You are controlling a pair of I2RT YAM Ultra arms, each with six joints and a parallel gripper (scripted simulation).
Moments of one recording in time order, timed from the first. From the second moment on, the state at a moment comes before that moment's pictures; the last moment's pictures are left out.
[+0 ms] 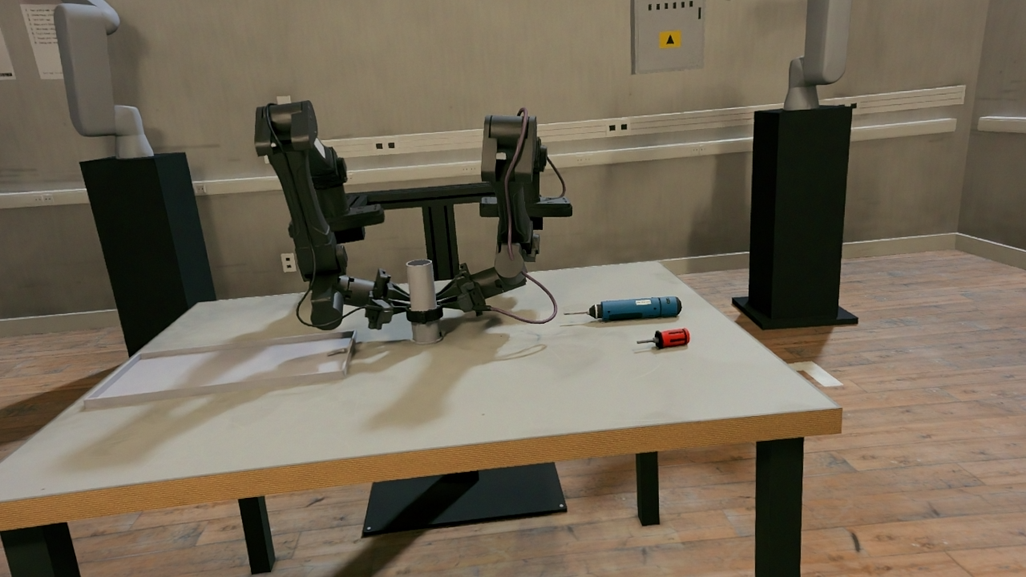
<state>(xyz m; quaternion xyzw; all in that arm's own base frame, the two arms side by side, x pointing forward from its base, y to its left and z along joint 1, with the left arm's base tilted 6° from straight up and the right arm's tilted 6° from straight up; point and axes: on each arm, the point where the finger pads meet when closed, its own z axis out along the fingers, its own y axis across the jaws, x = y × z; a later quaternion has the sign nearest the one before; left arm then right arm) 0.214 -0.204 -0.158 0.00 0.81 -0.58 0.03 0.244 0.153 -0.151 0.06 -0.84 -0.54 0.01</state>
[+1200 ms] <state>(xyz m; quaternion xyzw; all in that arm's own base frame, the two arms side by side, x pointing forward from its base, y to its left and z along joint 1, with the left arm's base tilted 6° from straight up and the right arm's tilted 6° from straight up) 0.214 -0.202 -0.158 0.00 0.81 -0.58 0.03 0.244 0.152 -0.151 0.05 -0.84 -0.54 0.02</state>
